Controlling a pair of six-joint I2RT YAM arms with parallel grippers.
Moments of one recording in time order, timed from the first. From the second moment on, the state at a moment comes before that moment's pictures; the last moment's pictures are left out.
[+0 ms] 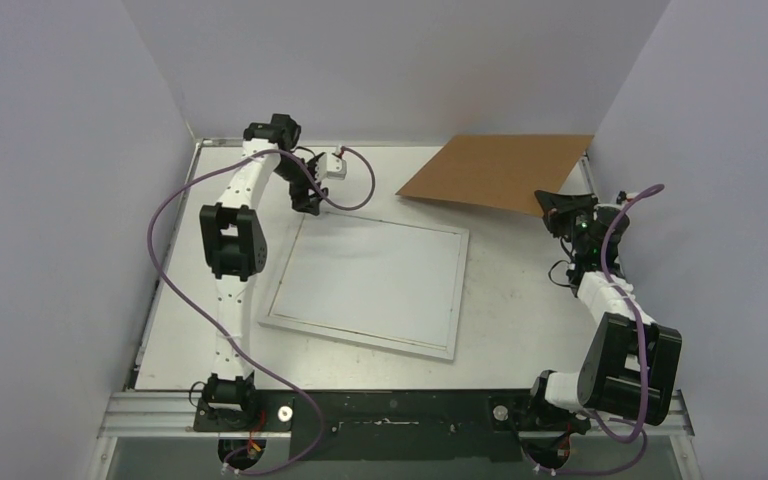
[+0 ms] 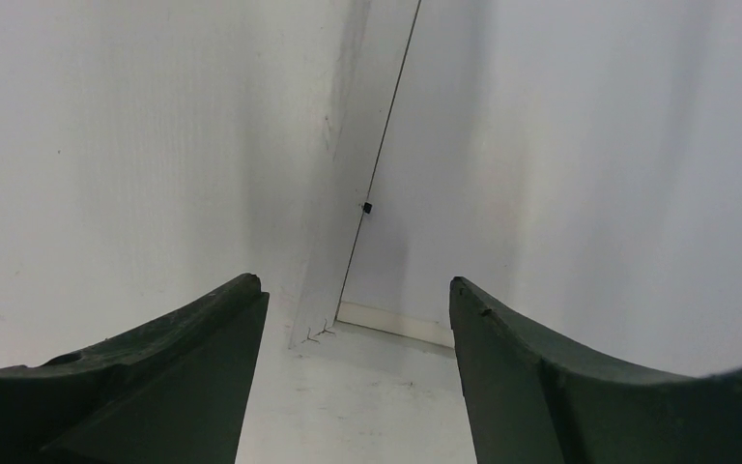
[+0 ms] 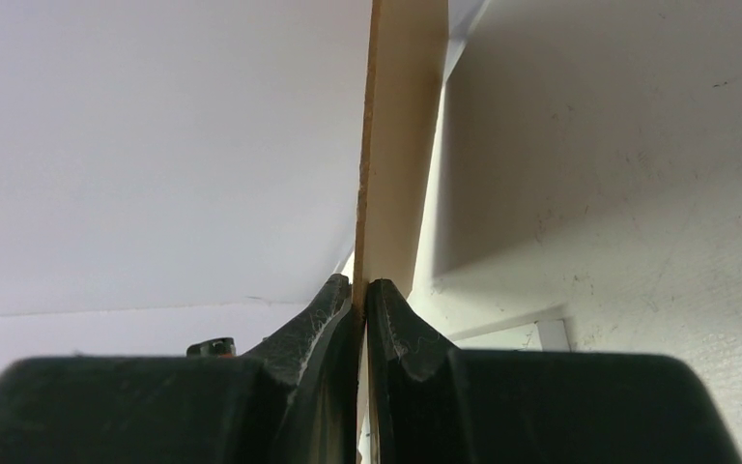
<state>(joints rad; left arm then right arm) -0.14 2.47 2.39 -1.31 0.58 1.30 -0.28 1.32 0.64 0.49 -0.42 1.22</state>
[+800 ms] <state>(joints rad) -0.15 2.55 2.45 -1.31 0.57 1.35 -0.29 1.32 0.59 0.60 -0.50 1.30</state>
